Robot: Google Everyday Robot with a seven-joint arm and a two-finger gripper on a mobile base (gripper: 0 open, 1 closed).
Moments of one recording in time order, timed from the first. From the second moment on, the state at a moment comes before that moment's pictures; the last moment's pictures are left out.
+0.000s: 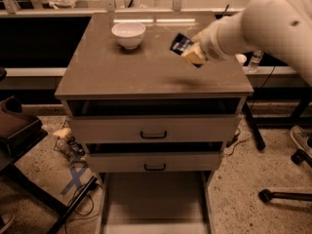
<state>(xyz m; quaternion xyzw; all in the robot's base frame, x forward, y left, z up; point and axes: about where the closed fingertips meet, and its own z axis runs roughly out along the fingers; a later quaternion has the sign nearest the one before) 0.660 -0.106 0.915 -0.47 0.76 0.01 0.45</state>
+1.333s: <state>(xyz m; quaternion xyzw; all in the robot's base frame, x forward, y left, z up) 0.736 -0.085 0.898 -0.46 0.76 -0.02 0.45</state>
